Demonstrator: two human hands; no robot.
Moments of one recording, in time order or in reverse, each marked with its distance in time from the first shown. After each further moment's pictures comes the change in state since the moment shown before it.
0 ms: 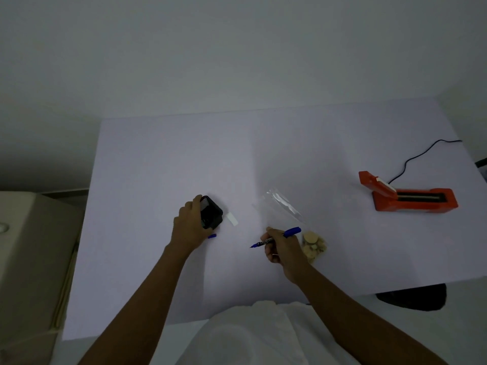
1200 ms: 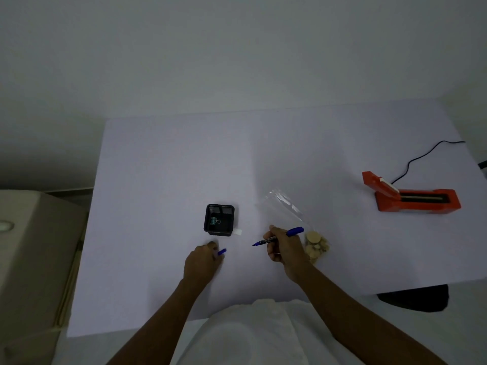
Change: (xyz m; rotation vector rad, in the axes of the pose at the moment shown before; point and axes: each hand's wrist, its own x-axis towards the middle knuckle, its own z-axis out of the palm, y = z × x) left_hand -0.058 -0.016 0.065 -0.015 -0.152 -0.101; right_hand -0.002 0.000 0.006 0.042 0.018 0.007
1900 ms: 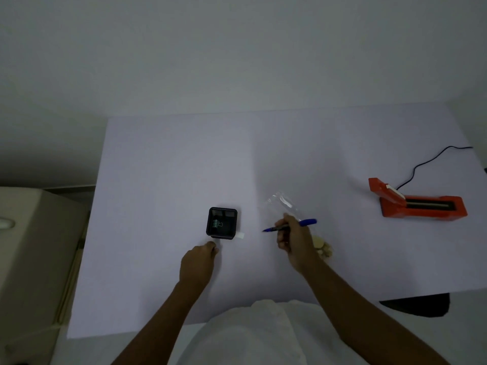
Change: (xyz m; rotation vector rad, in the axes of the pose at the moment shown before) left_hand -0.009 0.008 -0.031 0.160 0.059 0.029; right_hand 0.016 -0.031 -0.001 0.176 0.035 -0.061
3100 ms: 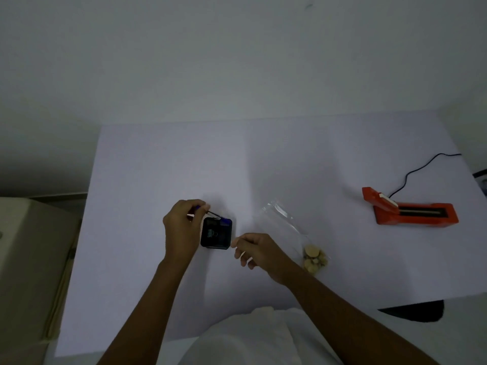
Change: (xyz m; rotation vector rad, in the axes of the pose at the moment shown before) left_hand 0.036 0.043 -0.103 -0.692 0.558 0.130; right_hand -0.025 -0.001 0.045 -0.545 -0.476 -0.044
